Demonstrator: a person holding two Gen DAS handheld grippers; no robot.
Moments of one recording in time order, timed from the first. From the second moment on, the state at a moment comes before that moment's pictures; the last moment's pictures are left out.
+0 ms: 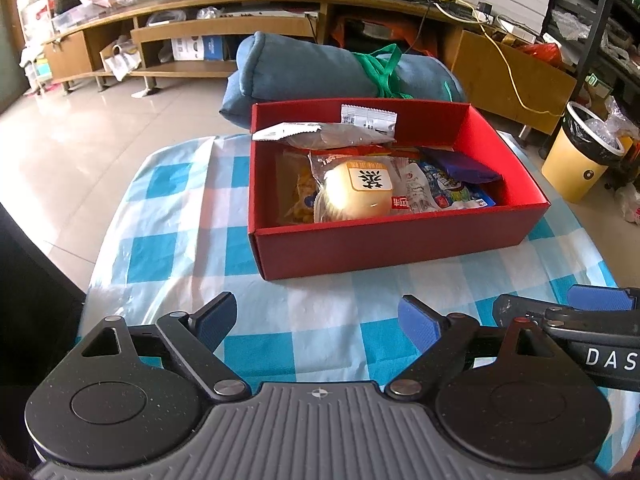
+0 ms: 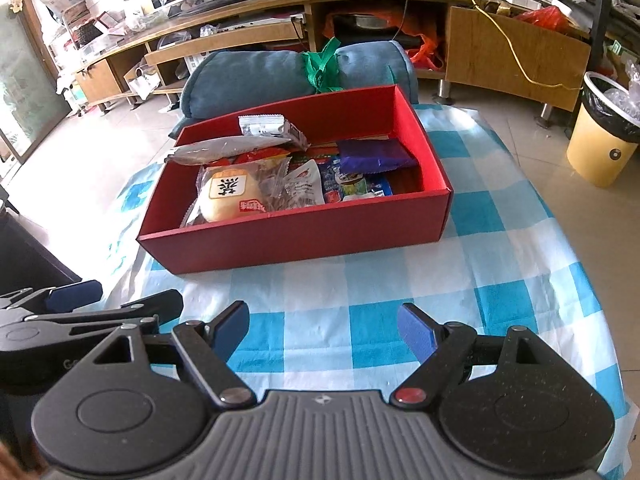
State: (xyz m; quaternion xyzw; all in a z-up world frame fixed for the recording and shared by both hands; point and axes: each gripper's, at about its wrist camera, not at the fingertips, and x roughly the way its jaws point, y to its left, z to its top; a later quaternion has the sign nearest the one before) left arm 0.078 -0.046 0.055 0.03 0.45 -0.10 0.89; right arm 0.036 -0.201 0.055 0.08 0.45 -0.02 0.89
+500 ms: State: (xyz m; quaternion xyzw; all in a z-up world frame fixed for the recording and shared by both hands) left arm 0.061 -0.043 0.056 0.03 0.44 -0.10 0.89; right arm 0.020 -0.198 0.056 0.08 0.45 -0.01 0.89
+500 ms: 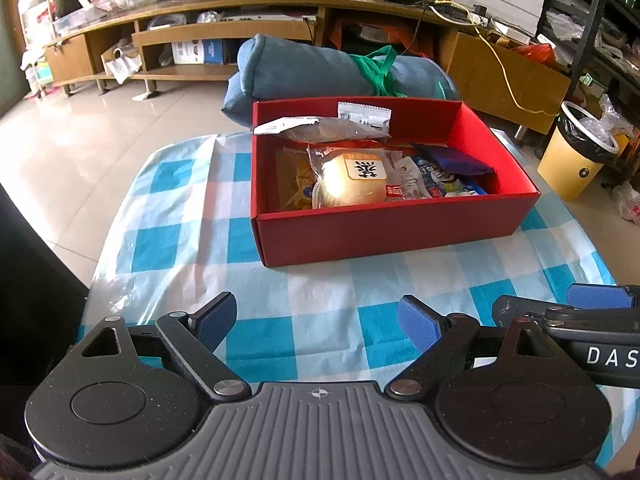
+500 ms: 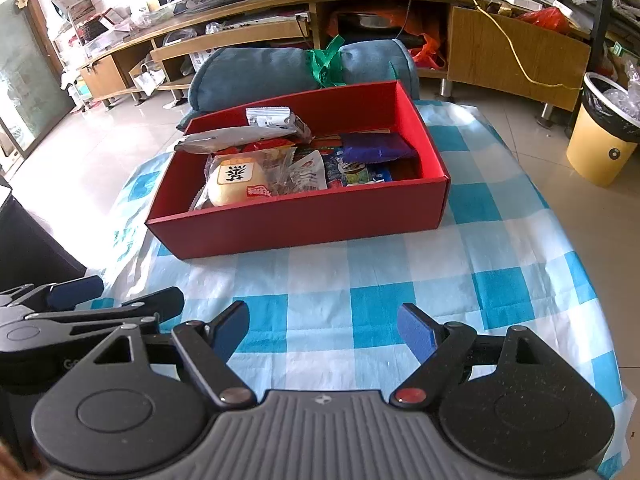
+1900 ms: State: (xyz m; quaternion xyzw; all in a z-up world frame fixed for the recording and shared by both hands) left arm 0.051 -0.040 0.055 0.02 0.44 -0.11 0.89; right arm 0.011 -0.200 0.059 0.08 0.45 -0.01 0.89
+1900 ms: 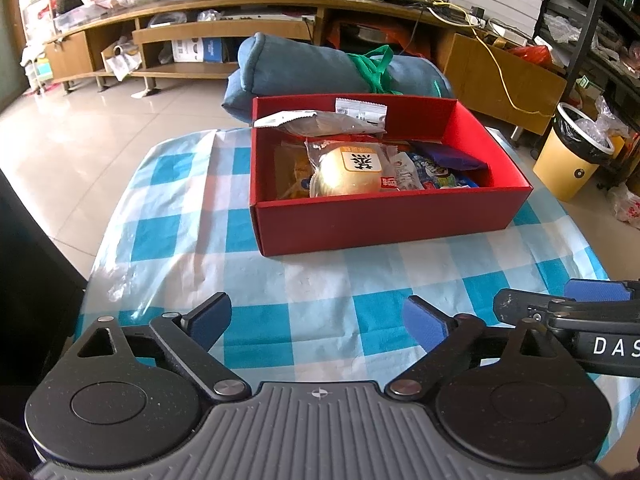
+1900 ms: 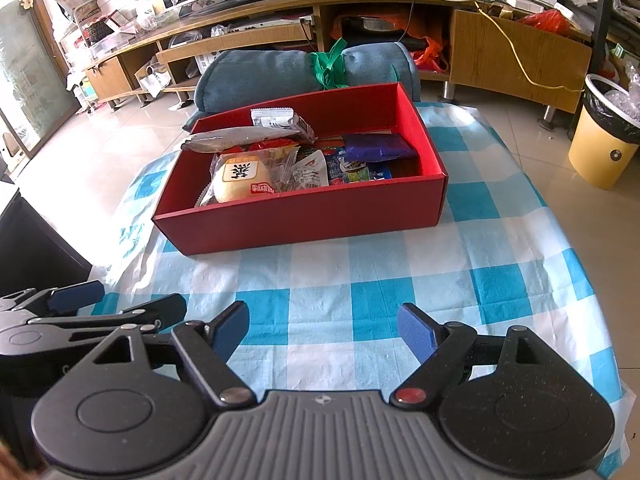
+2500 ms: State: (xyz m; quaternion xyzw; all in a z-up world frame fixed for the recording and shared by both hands) left arm 0.051 -0.043 0.056 0.05 0.43 -0.09 0.90; right arm 0.011 -0.199 0.057 0.08 0.45 -0.01 0.89
